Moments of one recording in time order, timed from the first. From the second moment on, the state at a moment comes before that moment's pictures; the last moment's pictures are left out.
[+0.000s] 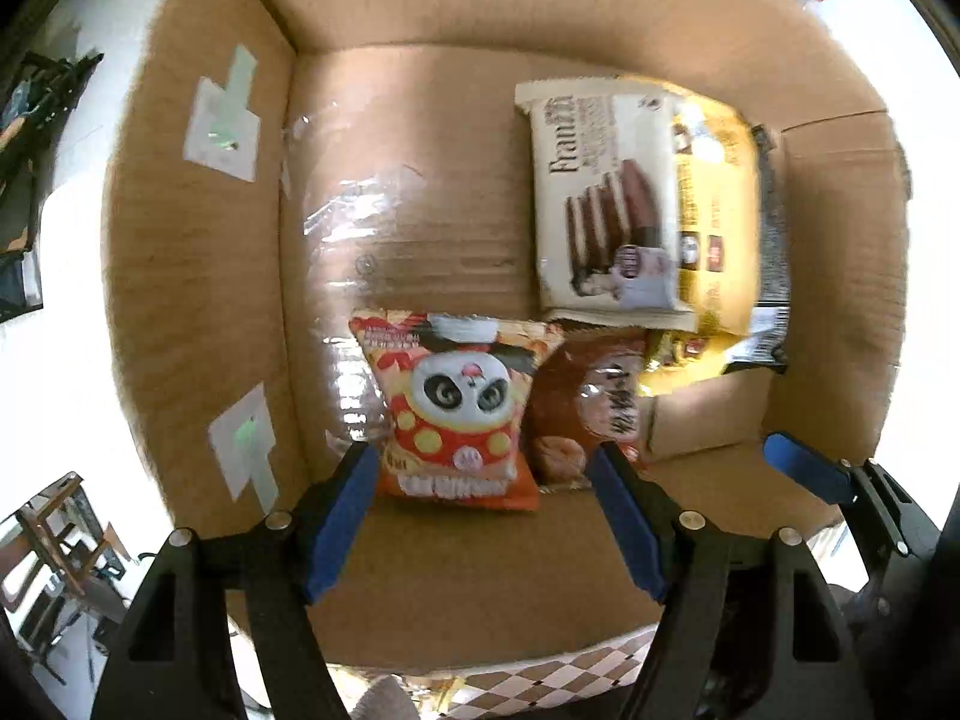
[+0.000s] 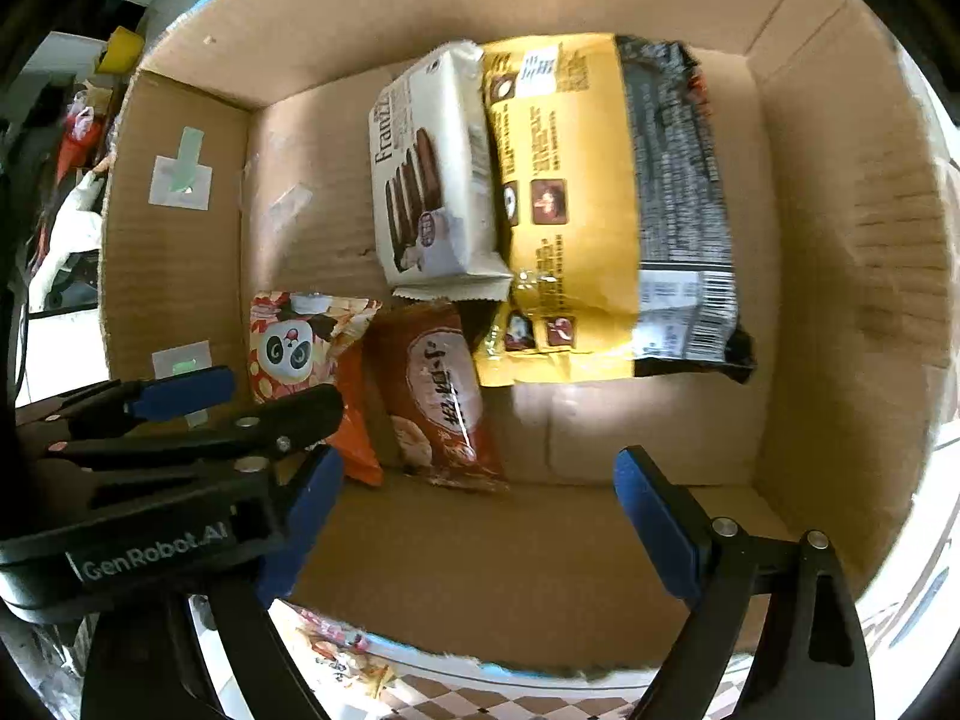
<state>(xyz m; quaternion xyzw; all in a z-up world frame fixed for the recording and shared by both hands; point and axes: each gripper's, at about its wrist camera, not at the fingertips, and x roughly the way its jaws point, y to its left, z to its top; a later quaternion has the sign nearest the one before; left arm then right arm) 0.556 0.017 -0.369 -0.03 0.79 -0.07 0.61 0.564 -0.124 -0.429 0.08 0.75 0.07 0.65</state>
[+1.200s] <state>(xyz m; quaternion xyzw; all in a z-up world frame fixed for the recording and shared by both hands) 0.412 0.049 -0.149 -0.02 0.57 -0.05 0.82 0.396 -0.152 -0.202 0.03 0.55 0.04 0.83</state>
